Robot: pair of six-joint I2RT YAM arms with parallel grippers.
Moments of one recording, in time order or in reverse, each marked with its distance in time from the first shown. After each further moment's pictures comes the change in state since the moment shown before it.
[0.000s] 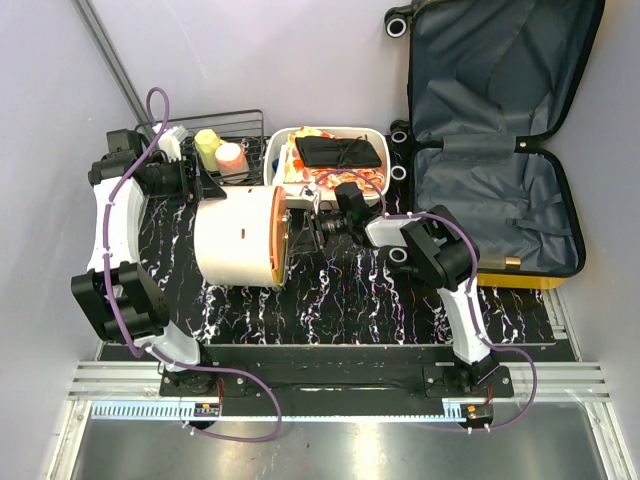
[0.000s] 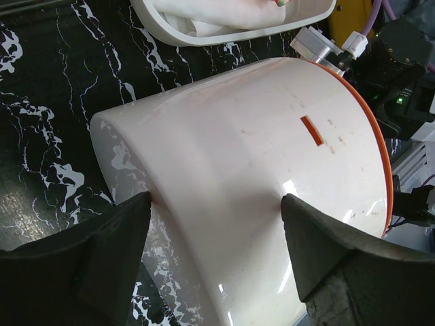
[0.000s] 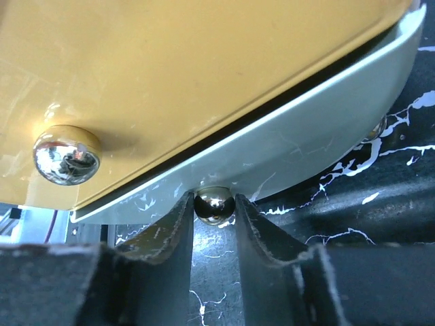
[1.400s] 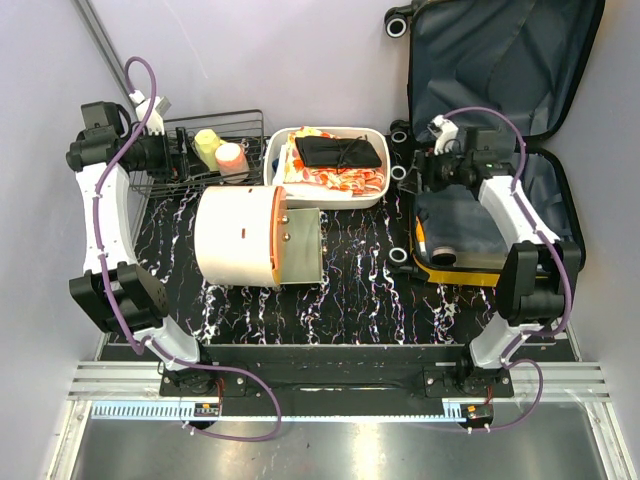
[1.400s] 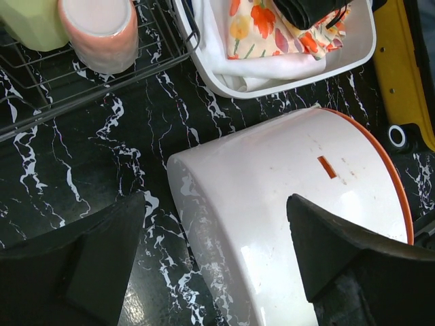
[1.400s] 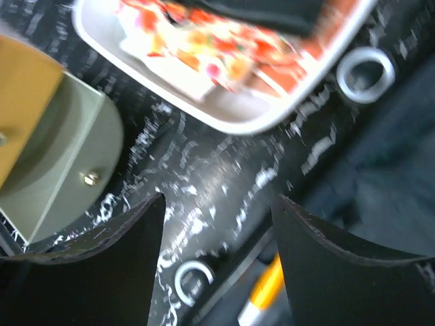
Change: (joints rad) left arm 0.036 0.056 0.274 -0.044 -0.105 0.059; right arm -0.546 -0.514 0.086 -0.811 0.275 -0.402
